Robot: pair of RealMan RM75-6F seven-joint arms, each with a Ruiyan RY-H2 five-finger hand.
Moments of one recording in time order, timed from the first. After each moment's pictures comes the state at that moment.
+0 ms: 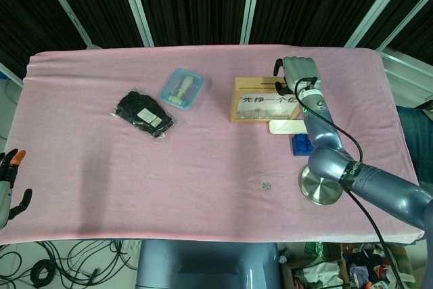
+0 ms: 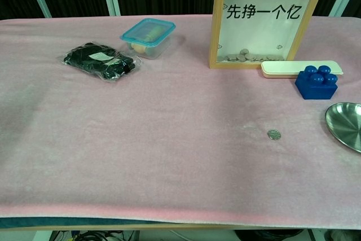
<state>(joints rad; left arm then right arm) -0.06 -1.12 -0.06 -1.65 1.43 1.49 0.17 1.21 -1.24 0.26 -1.30 -0.29 0.73 -0.49</state>
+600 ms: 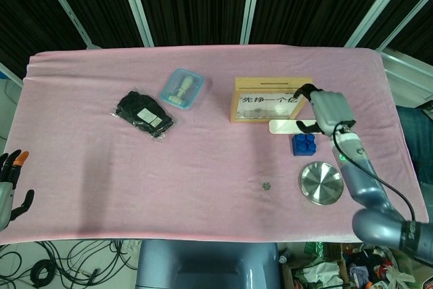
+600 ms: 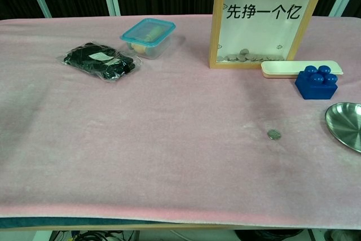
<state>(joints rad) -0.06 -1.11 -0.04 -1.64 1.45 1.50 0.17 0.87 -0.92 0.22 -1.92 -0.63 1.04 -0.33</state>
